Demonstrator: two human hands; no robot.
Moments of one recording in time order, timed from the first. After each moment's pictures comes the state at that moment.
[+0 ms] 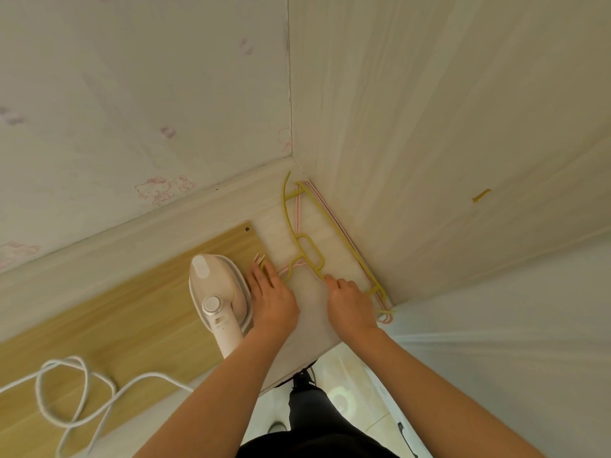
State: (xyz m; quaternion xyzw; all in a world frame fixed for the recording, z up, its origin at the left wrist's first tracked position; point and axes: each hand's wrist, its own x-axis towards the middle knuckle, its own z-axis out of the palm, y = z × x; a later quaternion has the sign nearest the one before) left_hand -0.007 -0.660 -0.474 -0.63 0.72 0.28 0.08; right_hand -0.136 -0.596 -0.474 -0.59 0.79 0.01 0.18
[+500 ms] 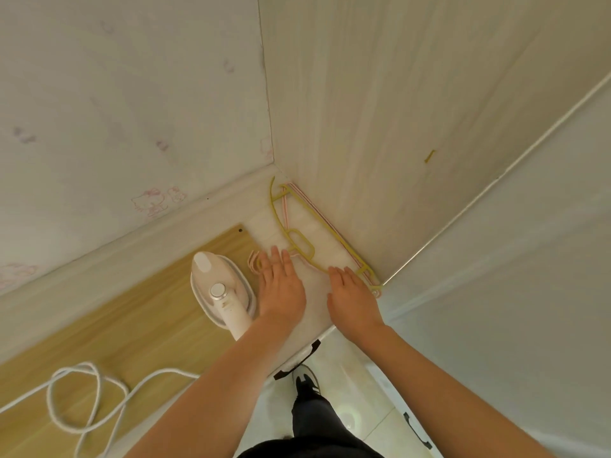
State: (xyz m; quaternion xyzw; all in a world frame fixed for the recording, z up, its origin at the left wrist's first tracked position) left_hand -0.004 -0.635 -0.436 -0.52 0.82 0.22 0.05; right_hand -0.117 -0.549 -0.441 -0.57 0.81 -0.06 0.14
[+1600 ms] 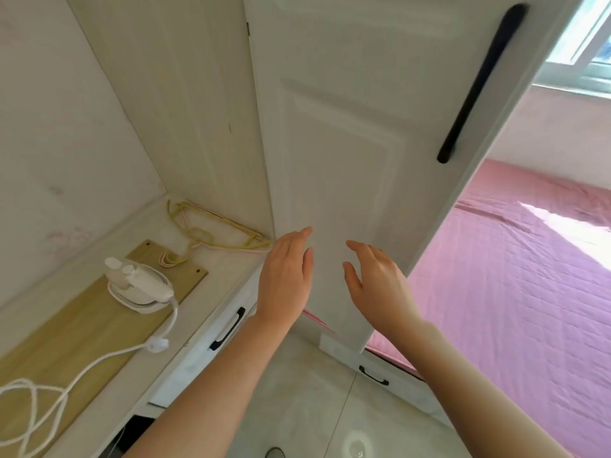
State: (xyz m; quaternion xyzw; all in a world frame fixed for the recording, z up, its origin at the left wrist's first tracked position) left_hand -0.014 -0.371 -0.311 -0.18 0.90 0.23 -0.33; right_hand -0.086 -0.228 -0.284 -0.37 0.89 -0.28 -0.02
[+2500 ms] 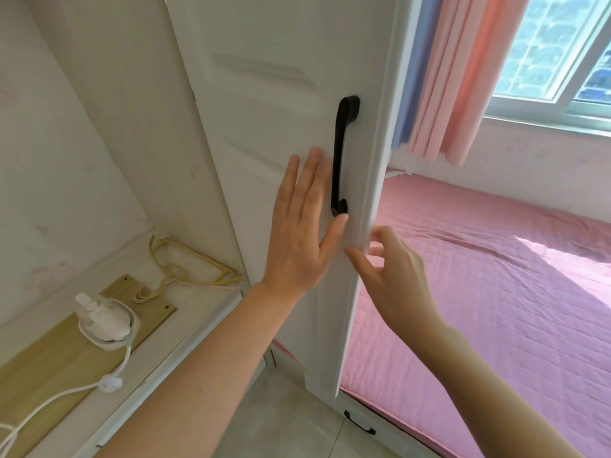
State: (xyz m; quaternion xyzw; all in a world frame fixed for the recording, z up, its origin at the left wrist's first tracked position) left_hand -0.128 -0.293 -0.184 -0.01 0.87 0.17 -0.47; right_hand -0.175 -0.149 -0.198 -0.32 0.81 -0.49 -0.01
